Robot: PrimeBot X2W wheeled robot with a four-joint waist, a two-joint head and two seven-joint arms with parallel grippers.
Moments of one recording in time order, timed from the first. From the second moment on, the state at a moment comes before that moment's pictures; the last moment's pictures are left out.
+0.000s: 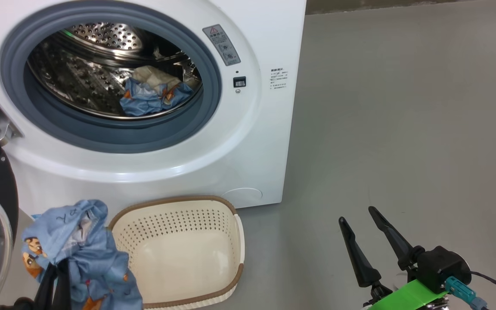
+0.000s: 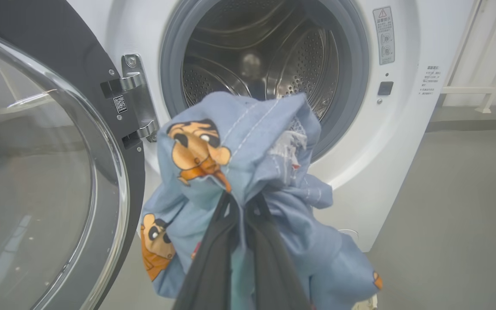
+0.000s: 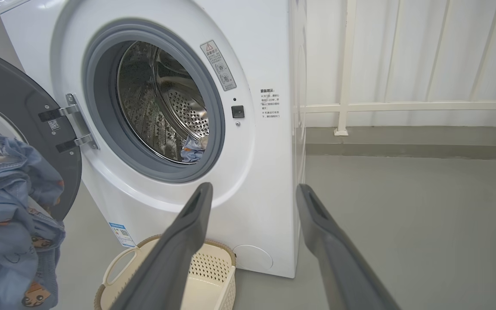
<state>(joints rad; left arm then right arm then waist) 0.11 0.13 0.07 0.04 -0.20 -0.02 -0.26 -0.03 -0.10 0.18 0.09 0.22 0.13 -0.26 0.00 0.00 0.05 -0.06</state>
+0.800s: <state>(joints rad) -0.01 0.12 0.06 0.08 -0.21 -0.03 -0.26 -0.06 -0.10 0.17 0.06 0.22 0.13 -0.26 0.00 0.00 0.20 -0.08</state>
